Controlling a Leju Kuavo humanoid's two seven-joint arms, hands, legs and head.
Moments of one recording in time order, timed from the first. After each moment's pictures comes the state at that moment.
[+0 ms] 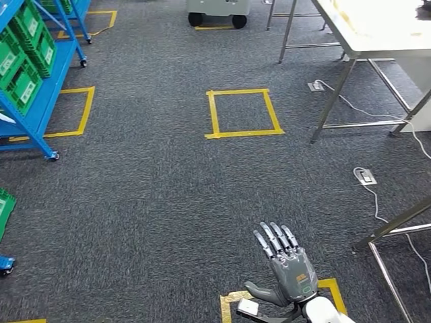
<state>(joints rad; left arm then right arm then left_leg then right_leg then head) -0.05 -0.14 0.76 -0.19 -1.09 0.39 -0.17 0.15 -0.37 0.62 -1.49 1.48 -0.65 0.21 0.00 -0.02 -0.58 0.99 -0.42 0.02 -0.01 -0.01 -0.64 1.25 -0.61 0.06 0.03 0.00</state>
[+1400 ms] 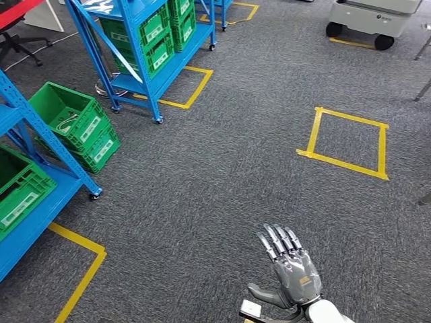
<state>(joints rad) -0.04 -0.13 0.77 -0.19 -1.09 0.38 -0.17 0.16 -0.38 0.63 -1.49 1.49 -0.66 0.22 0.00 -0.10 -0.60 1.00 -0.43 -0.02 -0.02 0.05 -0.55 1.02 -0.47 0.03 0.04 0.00</state>
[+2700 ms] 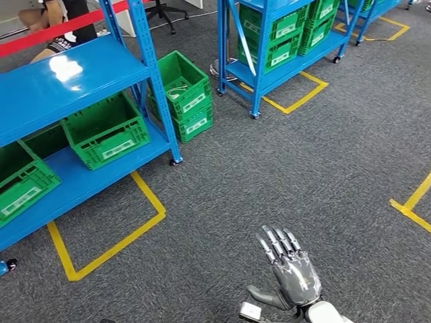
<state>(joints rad) -0.05 -0.14 0.77 -0.19 -1.10 0.38 -0.17 0.17 -0.39 0.64 -1.49 1.51 -0.66 0.24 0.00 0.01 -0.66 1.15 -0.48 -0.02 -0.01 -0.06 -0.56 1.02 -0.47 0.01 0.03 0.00</state>
